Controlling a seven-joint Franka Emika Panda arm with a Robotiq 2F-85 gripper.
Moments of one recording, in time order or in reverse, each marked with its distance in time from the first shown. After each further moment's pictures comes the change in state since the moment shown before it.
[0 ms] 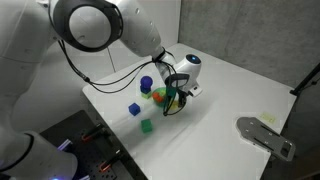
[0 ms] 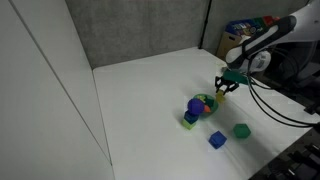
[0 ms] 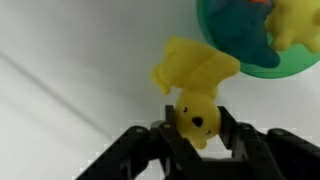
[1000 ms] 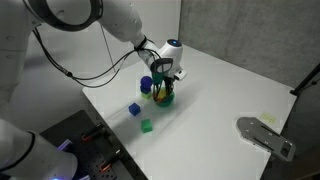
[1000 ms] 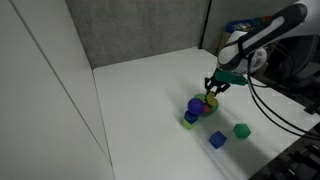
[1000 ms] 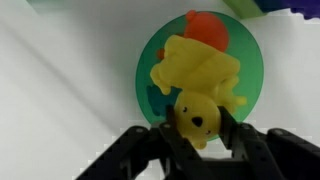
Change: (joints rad) arm 0.142 -0.128 0.021 -0.119 -0.044 0.013 -0.017
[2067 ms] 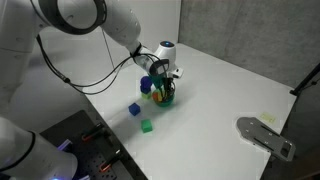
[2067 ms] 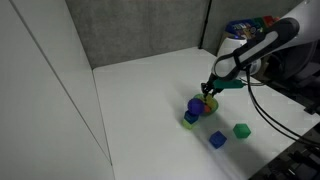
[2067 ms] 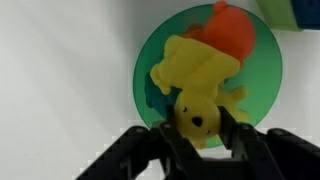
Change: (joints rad) arm 0.038 0.051 -0.005 0.010 -0.166 0.092 -0.088
